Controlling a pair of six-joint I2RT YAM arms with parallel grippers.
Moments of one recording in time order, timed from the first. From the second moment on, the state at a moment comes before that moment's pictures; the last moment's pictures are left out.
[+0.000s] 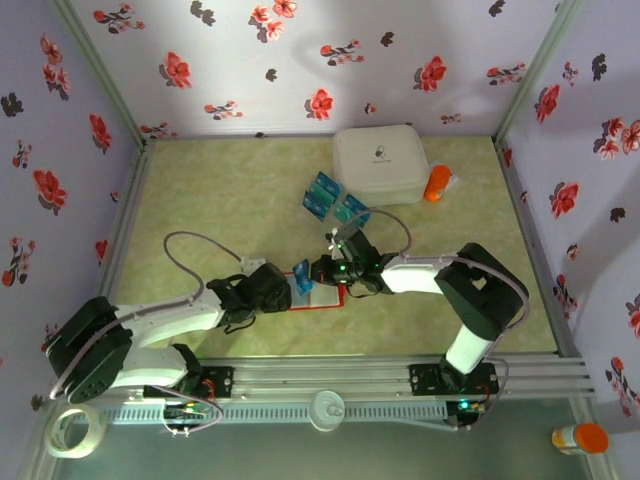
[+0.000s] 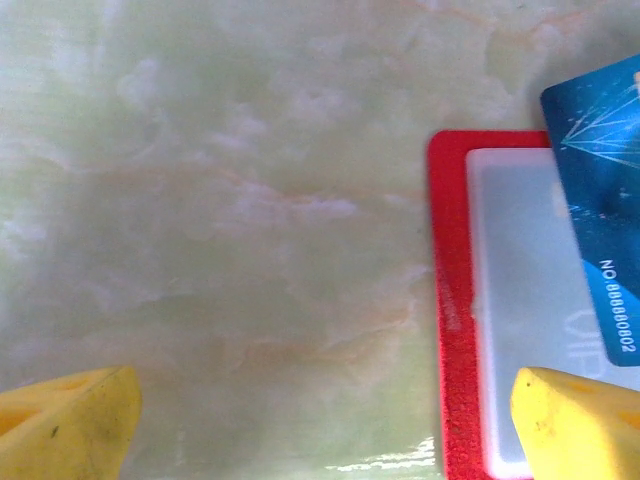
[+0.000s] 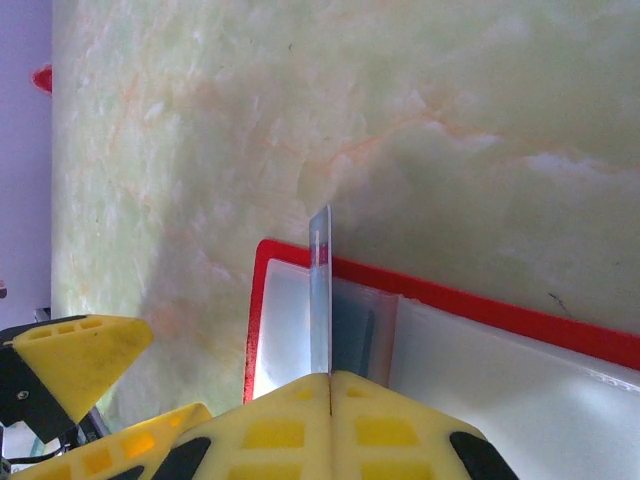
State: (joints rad) left arm -0.93 1.26 0.55 -0.42 -0.33 -0.89; right arm 0.79 1.69 0.74 0.20 -0.37 0.85
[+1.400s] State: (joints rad) left arm -0.96 1.36 0.55 -0.36 -0.36 -0.88; right arm 0.79 1.50 0.55 0.29 -0.26 0.90
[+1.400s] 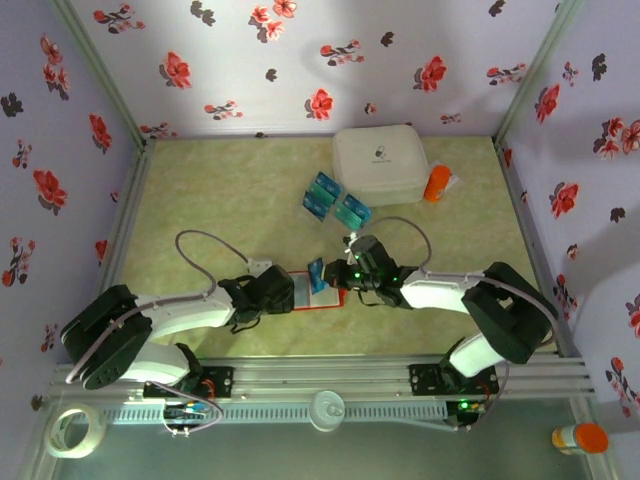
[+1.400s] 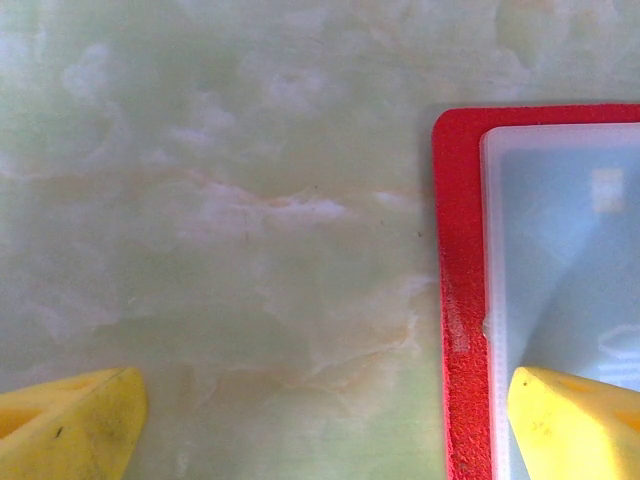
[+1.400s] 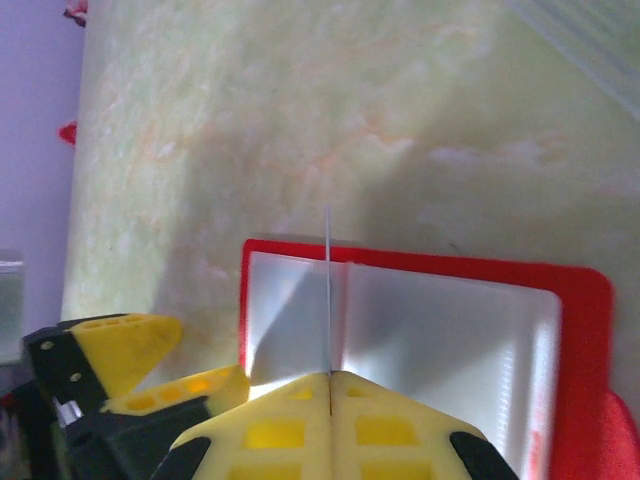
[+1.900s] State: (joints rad) left arm -0.96 1.36 0.54 -0.36 -0.36 -0.88; right arm 0.79 1.51 0.45 0.54 -0.22 0.96
